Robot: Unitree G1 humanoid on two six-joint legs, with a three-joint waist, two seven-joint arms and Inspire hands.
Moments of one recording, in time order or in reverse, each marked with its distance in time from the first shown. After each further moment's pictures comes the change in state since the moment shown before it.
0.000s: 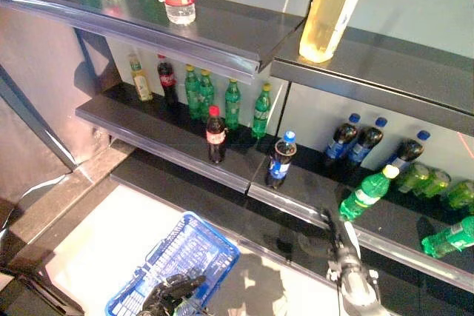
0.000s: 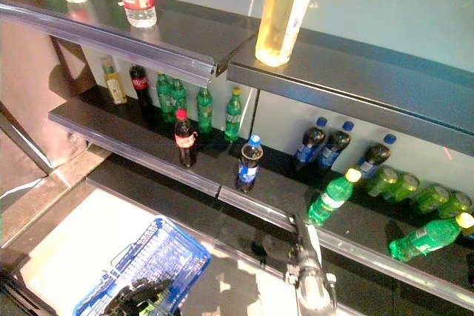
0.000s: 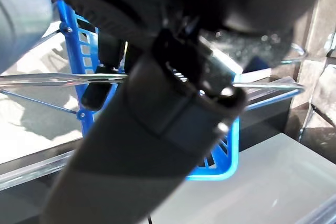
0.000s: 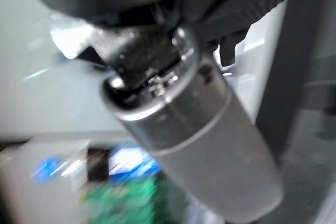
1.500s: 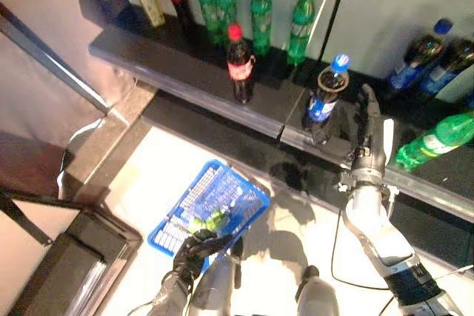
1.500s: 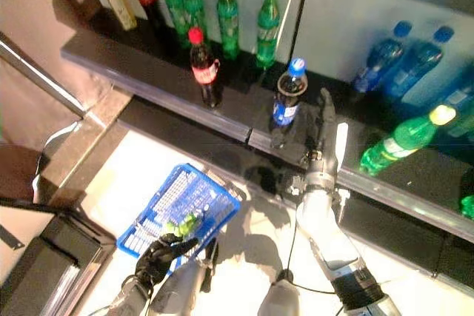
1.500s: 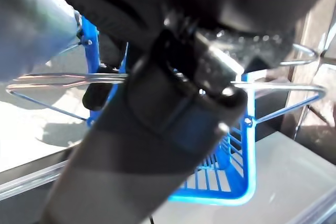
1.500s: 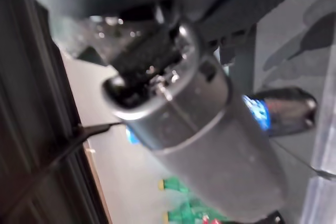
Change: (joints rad) left arm -0.147 -0.058 -0.197 -0.134 -0.171 -0.128 -0.035; right arm -0.423 -0.176 0.026 -0.267 0.146 0.086 -0.391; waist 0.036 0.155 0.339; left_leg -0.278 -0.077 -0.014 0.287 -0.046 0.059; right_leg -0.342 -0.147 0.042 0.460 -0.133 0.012
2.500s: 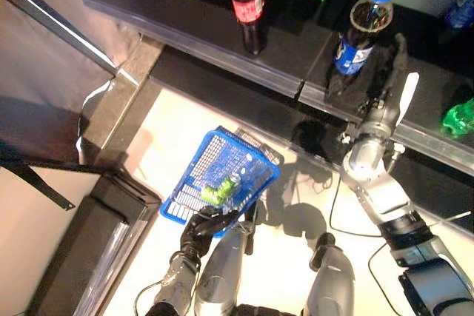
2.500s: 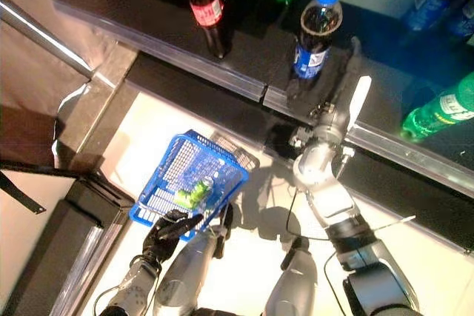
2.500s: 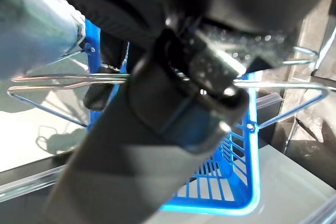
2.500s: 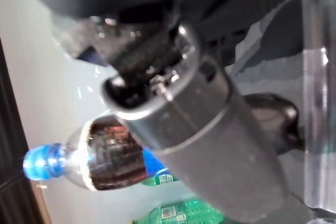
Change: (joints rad) left arm -0.023 -0.008 -0.044 -0.118 -0.086 -0.031 0.011; right arm -0.362 -0.010 0.027 0.225 0.076 0.050 -0.175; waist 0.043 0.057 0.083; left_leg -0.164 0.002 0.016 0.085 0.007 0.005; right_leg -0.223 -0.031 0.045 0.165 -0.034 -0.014
